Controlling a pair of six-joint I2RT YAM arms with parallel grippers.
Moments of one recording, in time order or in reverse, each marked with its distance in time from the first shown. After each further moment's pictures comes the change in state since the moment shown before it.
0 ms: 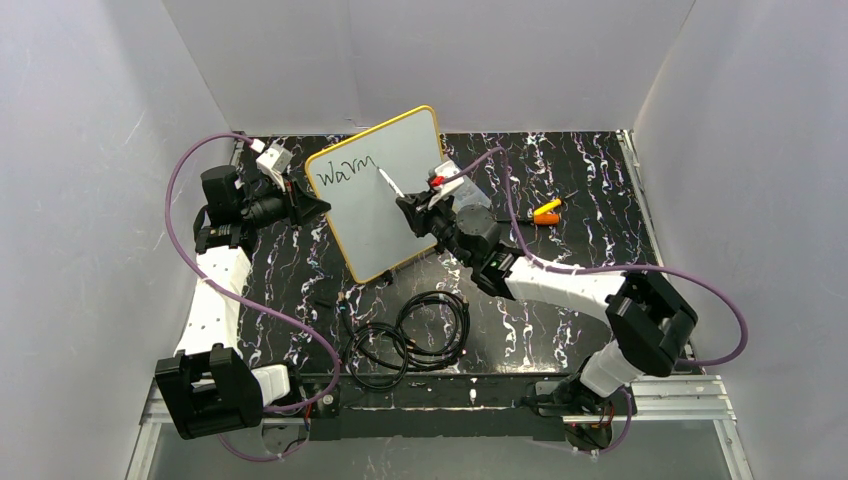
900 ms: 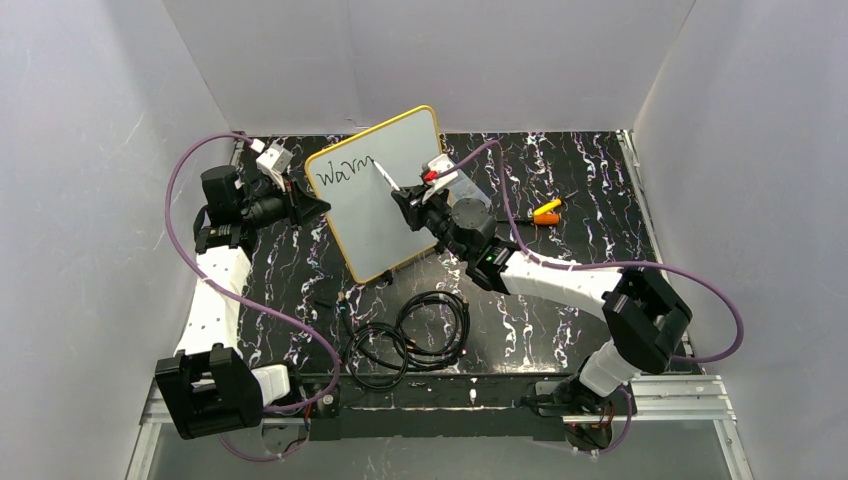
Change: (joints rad) left arm 0.000 0.000 0.000 -0.001 0.002 0.000; right arm -0.001 0.020 0.054 -0.013 -0.006 -0.043
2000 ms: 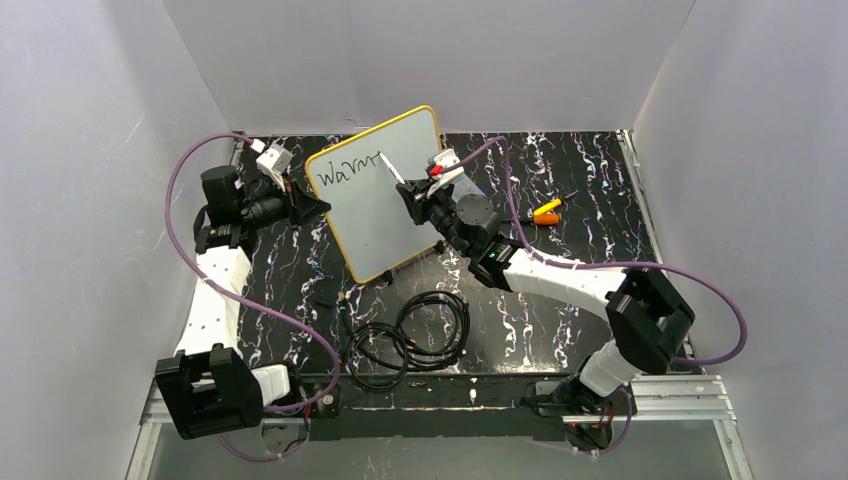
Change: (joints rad) left arm 0.000 0.000 0.000 0.000 0.002 0.000; right arm -0.017 -0.011 0.013 -0.004 0.020 -0.005
